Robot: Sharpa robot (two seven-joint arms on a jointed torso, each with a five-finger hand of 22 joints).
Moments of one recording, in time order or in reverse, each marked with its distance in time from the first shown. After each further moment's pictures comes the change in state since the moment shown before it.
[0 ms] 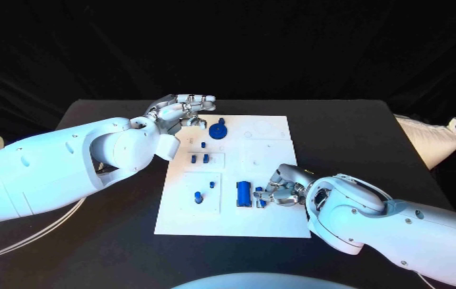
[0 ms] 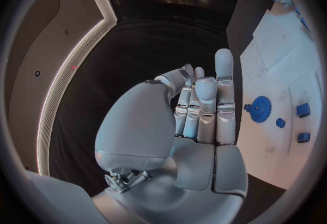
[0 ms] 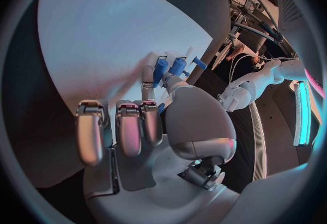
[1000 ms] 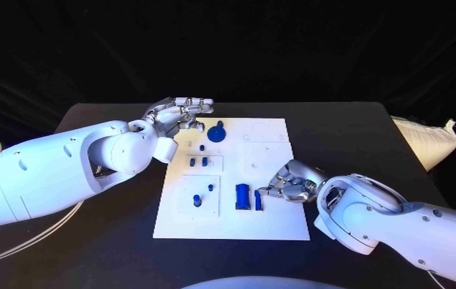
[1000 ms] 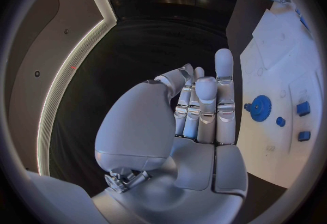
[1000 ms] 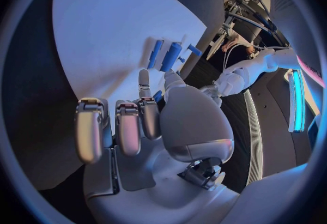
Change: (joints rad) left arm -0.001 0.001 -0.001 -0.010 -0.002 0.003 -0.001; left_hand 0.000 0.000 -0.003 -0.003 0.000 0.000 0.000 0.000 -0.001 -0.007 0.000 0.005 -0.001 0.000 0.000 0.000 -0.007 0.000 0.000 0.000 0.000 0.000; right arm 0.019 -0.075 0.003 0.004 0.117 -0.089 0.160; right_hand 0.107 0.025 -0.191 0.024 -0.070 -0.140 0.057 -0.073 0.016 -0.005 0.032 -0.097 0.000 0.000 0.023 -0.010 0.000 0.000 0.000 0.016 -0.050 0.001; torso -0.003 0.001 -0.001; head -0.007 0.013
